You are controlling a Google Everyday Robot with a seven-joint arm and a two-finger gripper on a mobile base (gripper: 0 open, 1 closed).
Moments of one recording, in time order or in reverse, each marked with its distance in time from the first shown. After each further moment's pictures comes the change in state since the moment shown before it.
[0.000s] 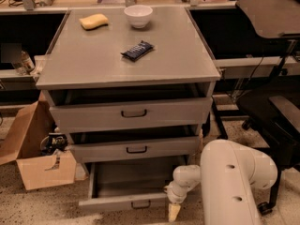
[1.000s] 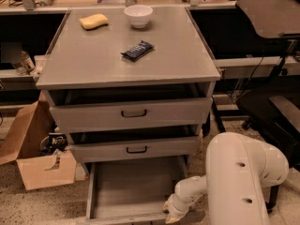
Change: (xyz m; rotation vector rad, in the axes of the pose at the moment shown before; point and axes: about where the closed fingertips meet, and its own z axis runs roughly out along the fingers) arm -0.015 0.064 -0.015 0.025 0.007 -0.054
